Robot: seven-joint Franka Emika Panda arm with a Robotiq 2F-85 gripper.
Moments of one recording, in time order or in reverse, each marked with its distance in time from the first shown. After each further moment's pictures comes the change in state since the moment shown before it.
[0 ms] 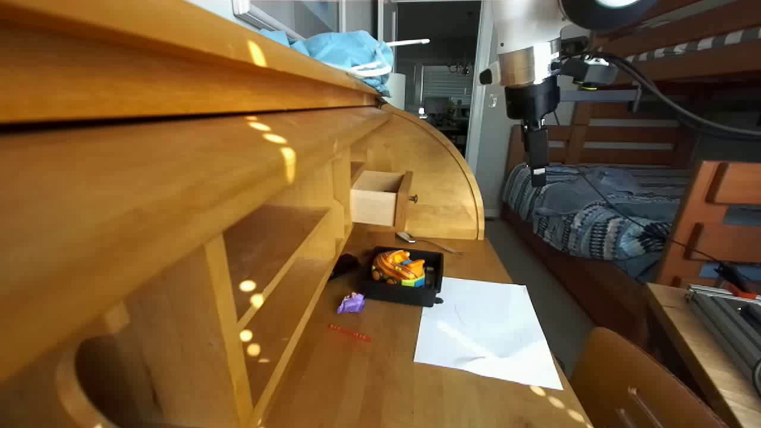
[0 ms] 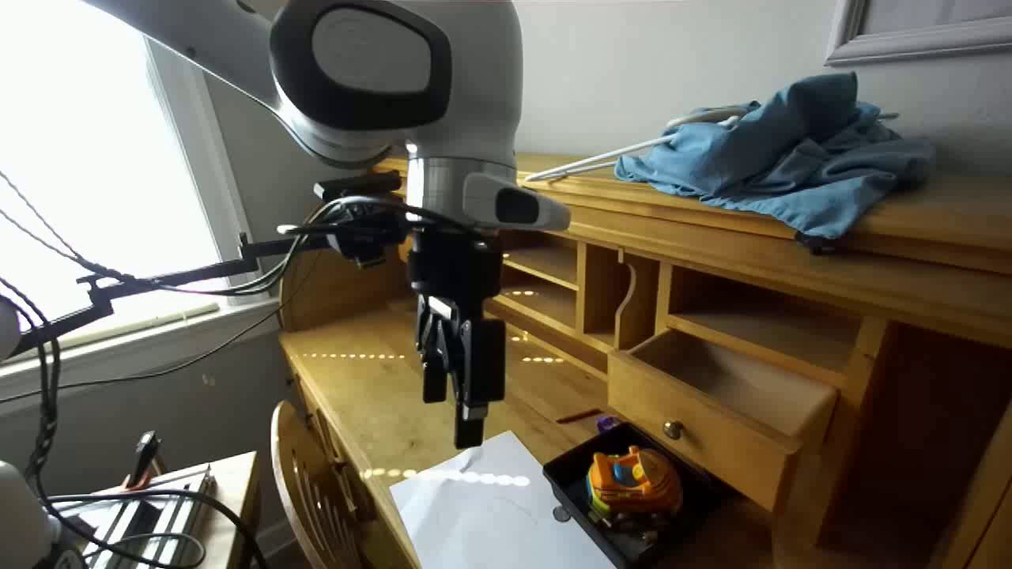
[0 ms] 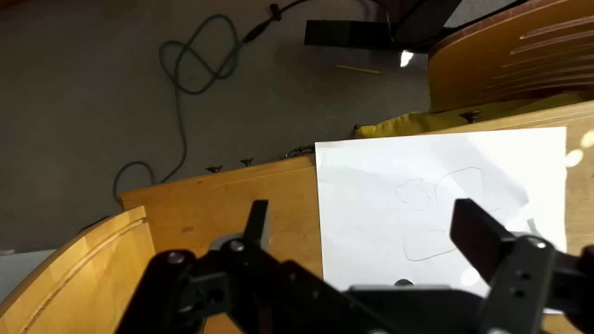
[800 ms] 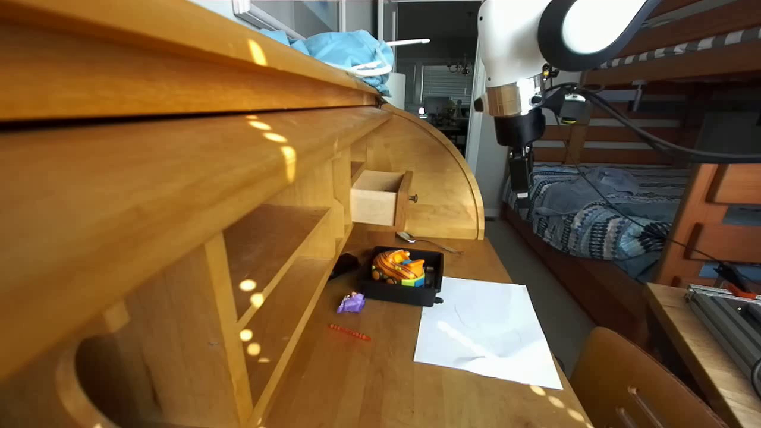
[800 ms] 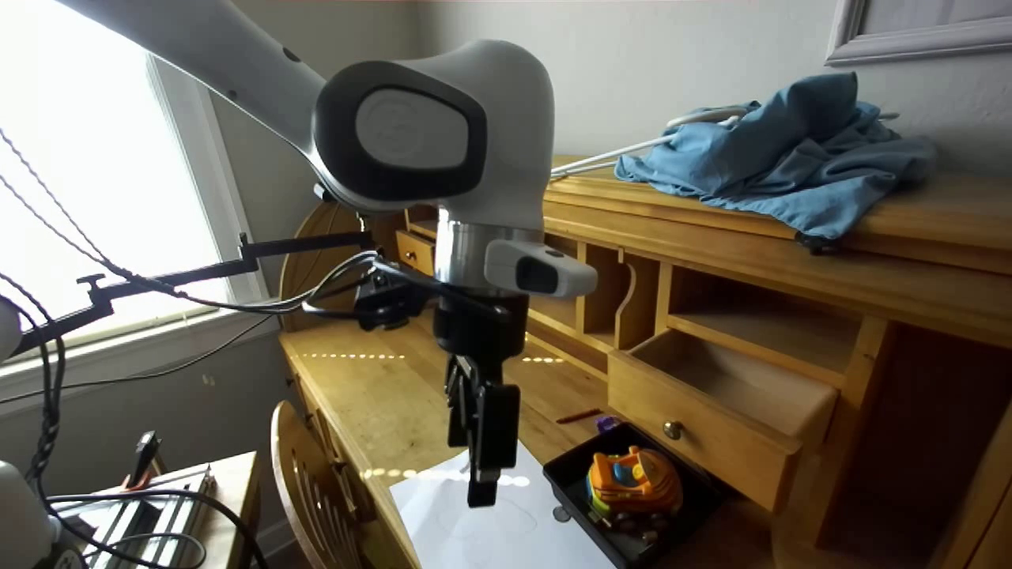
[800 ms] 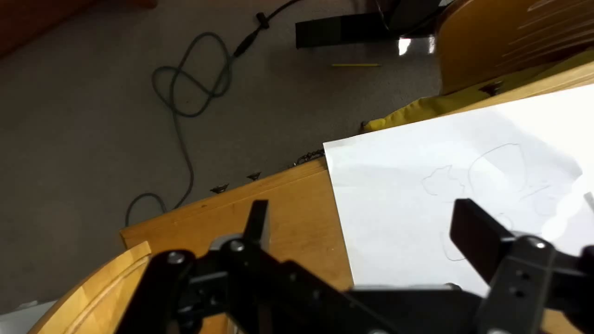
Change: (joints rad) arm -0.009 0.120 -0.037 0.004 -0.009 0.094 0.139
